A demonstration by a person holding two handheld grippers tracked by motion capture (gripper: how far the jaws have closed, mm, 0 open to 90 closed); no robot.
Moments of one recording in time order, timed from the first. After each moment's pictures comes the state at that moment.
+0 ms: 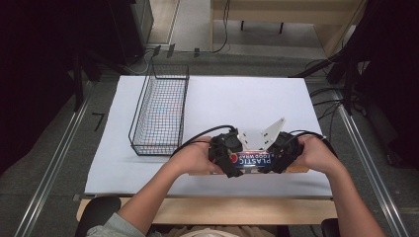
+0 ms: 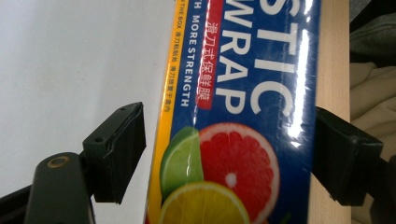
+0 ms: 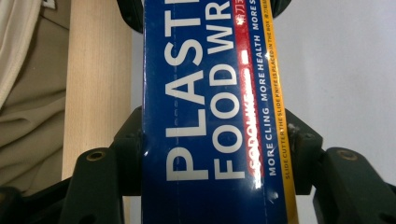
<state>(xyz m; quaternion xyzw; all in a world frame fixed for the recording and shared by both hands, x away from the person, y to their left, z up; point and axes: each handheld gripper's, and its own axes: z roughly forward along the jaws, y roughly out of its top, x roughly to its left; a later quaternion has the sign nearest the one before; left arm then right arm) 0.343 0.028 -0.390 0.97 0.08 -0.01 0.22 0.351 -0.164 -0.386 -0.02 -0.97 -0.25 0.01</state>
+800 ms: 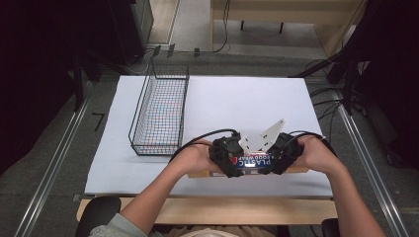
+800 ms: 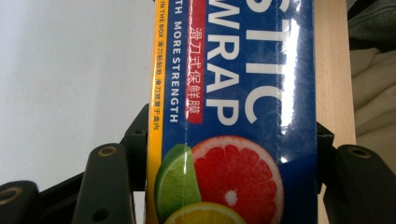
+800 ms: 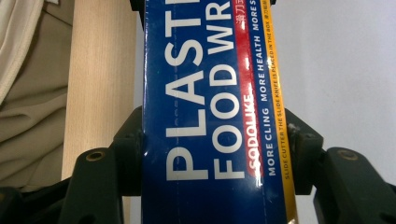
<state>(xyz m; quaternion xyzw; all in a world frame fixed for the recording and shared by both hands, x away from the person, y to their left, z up) 0.337 0.027 -0.391 0.97 0.04 0.00 0.22 0.348 -0.162 -0.385 -0.01 -0.97 -0.25 0.01</state>
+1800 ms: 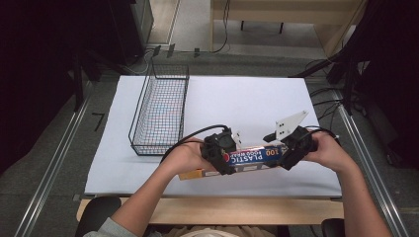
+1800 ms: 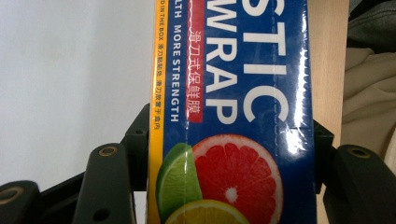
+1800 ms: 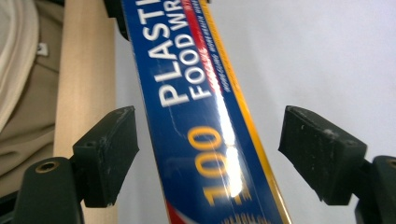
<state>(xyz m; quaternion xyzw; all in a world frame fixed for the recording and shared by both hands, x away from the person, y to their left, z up) 0.338 0.049 -0.378 0.97 0.10 -0.01 0.20 0.353 -0.193 -0.366 -0.07 -0.94 -0.34 -0.03</state>
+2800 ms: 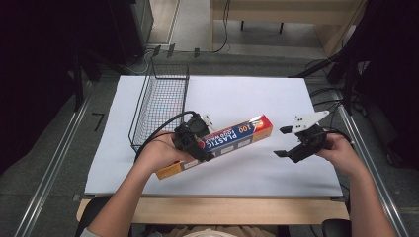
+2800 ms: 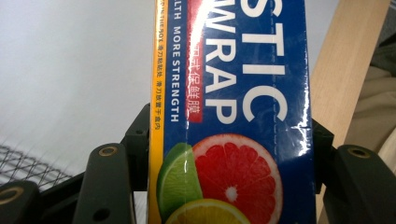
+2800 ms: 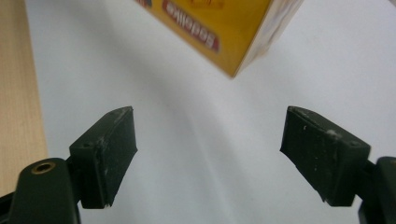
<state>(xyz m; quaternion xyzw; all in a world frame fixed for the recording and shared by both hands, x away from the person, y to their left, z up) 0.349 0.115 -0.340 0.95 0.23 0.02 0.21 0.364 -0.233 -0.387 -0.17 -0.91 -0.36 -0.10</state>
